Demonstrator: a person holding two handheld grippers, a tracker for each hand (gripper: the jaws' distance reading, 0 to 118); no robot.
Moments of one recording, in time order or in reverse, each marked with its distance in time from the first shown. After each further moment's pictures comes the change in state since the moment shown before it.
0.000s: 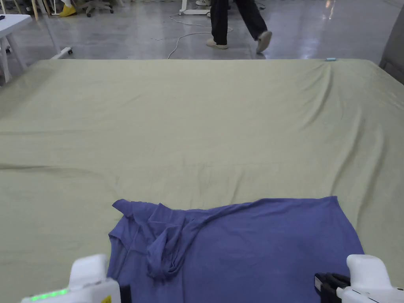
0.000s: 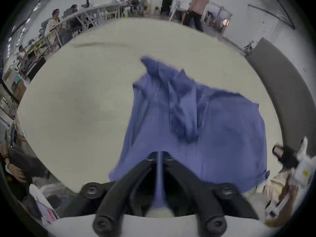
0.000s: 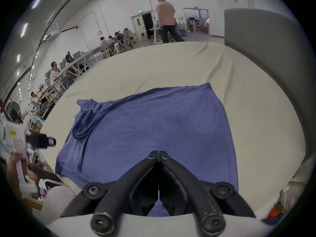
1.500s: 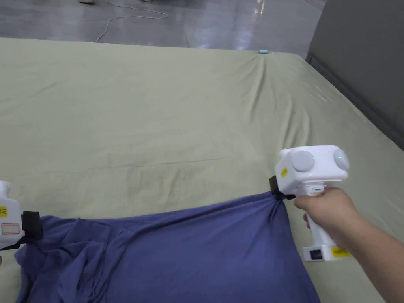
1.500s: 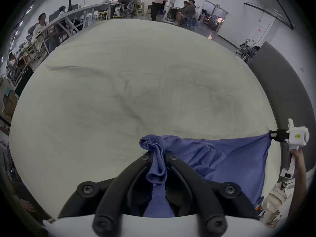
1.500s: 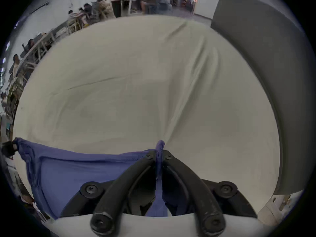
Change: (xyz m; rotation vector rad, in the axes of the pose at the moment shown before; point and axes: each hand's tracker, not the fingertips) left arm 0.001 0.153 -0.087 -0.059 -0.046 -0.038; right arm 0.118 0.207 -0.150 -0.257 -0.284 0.015
